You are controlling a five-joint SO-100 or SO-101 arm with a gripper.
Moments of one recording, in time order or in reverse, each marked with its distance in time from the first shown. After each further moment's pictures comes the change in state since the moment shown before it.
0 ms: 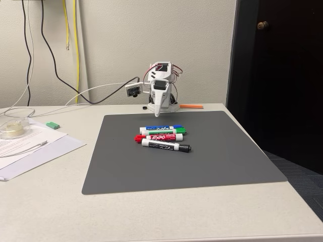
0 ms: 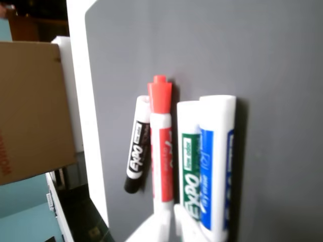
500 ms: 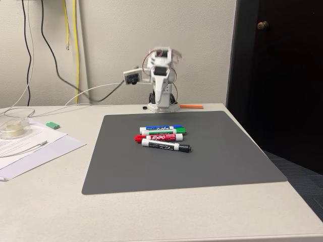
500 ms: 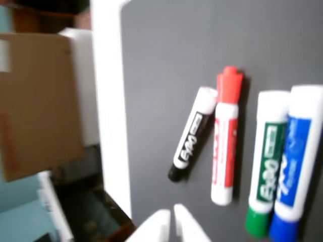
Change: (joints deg) arm -4.2 -51.7 -47.5 7.5 2.0
